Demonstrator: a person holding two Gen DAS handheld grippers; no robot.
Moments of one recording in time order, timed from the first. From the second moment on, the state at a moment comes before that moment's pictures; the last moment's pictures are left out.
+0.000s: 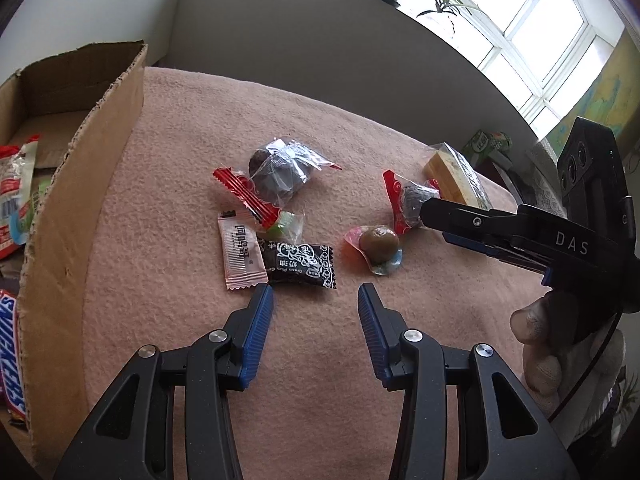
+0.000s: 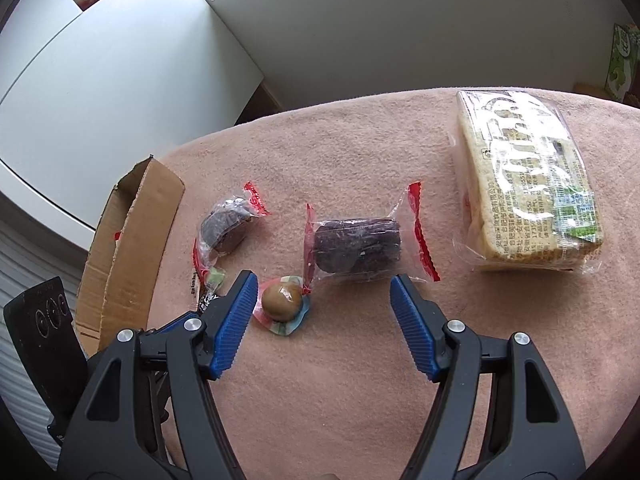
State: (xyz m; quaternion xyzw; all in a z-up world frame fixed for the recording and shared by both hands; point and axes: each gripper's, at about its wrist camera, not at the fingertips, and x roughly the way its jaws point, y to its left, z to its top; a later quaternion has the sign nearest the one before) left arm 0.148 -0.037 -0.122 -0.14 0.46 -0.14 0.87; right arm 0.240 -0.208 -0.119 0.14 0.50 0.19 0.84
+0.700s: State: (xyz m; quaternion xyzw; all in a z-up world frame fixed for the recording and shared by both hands) left arm 0.173 -0.066 -0.124 -0.05 0.45 -0.08 0.89; right arm 0.270 -0.192 -0.128 0.06 0.50 0.14 0.85
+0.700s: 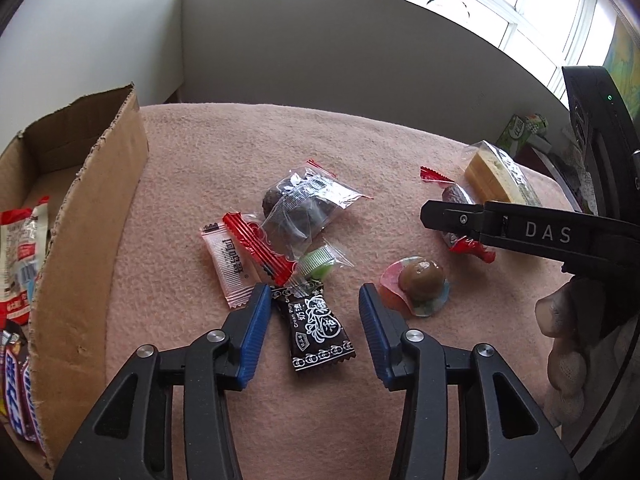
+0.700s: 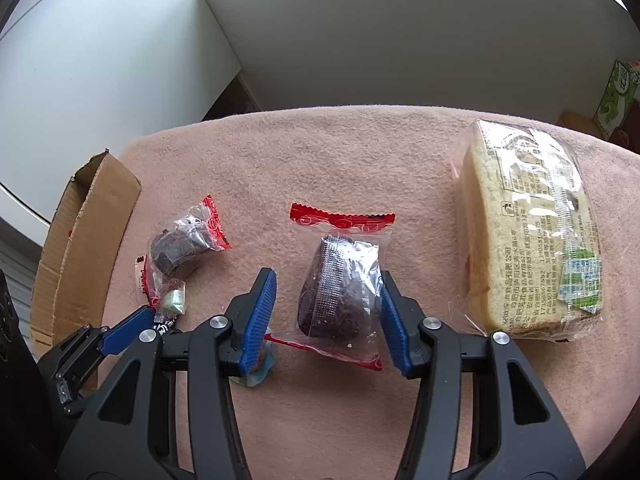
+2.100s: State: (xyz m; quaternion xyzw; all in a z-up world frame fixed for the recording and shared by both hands) left arm 0.081 0.028 -0.050 -0.11 0.36 -0.06 0.92; right arm 0.151 -0.155 -0.048 0.07 0.43 0.22 0.87
